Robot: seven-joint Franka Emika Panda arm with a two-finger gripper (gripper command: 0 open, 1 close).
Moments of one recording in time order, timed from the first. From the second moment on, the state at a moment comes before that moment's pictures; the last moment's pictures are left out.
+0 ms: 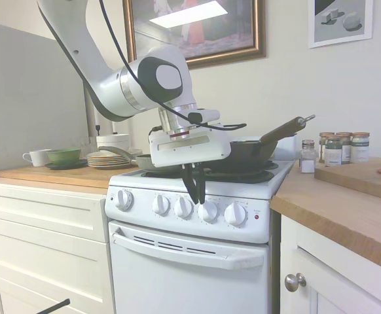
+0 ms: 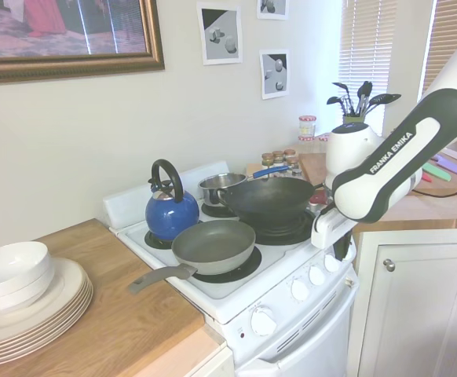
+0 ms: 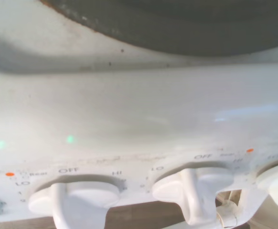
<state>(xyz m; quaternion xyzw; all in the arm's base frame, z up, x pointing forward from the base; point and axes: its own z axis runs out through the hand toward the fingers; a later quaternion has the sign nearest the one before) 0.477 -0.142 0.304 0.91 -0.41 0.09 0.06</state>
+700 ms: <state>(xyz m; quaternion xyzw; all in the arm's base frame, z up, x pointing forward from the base) 0.492 -0.144 0.303 0.91 -0.40 0.09 0.06</state>
